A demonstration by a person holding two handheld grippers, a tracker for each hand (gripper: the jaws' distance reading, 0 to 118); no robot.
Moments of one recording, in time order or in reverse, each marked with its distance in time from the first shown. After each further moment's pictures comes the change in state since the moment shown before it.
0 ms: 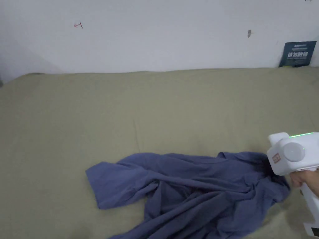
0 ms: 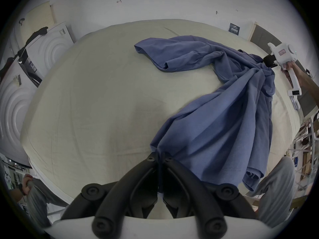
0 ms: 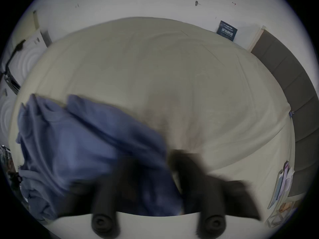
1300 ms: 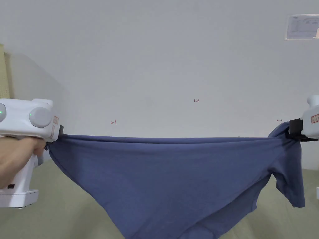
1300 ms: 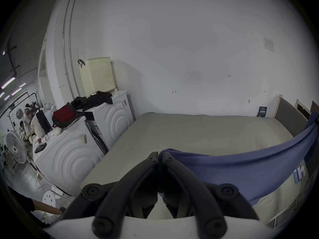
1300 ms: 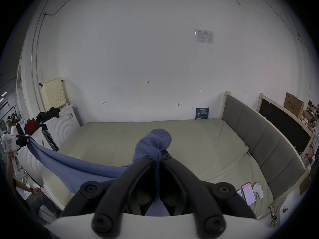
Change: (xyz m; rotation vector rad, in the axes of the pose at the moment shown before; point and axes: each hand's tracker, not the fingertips) left arm -0.092 0.229 0.326 0.619 0.349 0.157; right arm 0.099 0.020 0.422 0.627 0.109 -0.231
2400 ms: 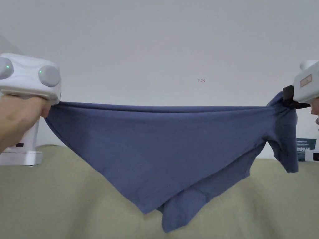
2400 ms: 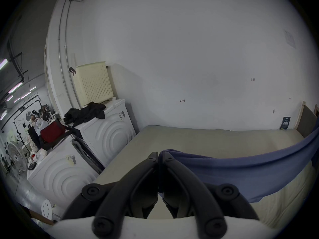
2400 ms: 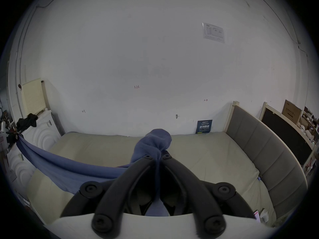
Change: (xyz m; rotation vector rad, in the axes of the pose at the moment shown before) left arm 0.100 0.100 -0.219 0.005 0.133 -0.005; right arm -0.027 0.097 -0.279 0.002 -0.102 0.021
